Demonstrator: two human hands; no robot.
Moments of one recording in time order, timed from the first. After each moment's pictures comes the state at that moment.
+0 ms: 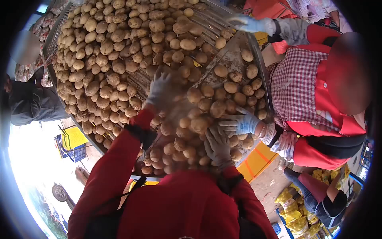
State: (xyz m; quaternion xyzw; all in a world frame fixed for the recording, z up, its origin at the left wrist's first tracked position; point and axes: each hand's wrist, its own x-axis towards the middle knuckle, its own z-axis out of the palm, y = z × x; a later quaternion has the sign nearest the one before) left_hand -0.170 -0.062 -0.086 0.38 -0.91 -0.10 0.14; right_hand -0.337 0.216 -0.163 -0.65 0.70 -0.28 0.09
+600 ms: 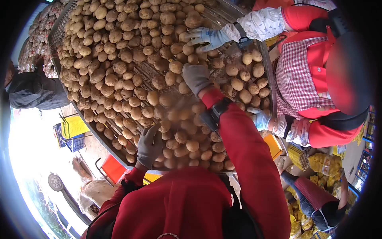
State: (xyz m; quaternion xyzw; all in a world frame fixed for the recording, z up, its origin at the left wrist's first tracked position) left_hand -0.052 0.127 -0.041 0.55 -0.76 -0.25 0.25; right_hand -0.321 -0.058 -0.123 -0.72 0.69 -0.05 0.08
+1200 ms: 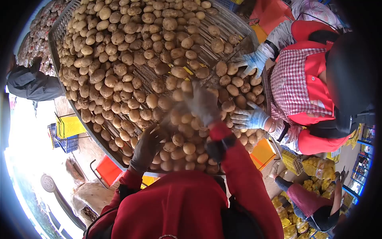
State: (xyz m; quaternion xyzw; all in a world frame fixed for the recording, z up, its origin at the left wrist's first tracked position) left_hand -0.040 0.133 -0.036 0.48 -0.45 -0.69 0.31; right_hand -0.317 0.035 -0.060 -0.60 0.72 -0.19 0.29
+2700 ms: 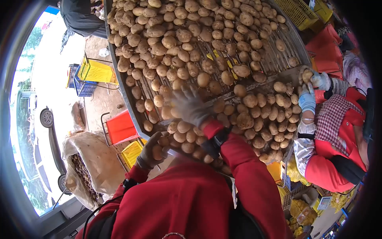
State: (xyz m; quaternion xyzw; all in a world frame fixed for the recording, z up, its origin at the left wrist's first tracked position) left_hand 0.048 0.267 -0.022 0.55 -0.44 -0.59 0.39; right_hand -0.134 0.069 -0.098 -0.91 0.35 -0.21 0.11
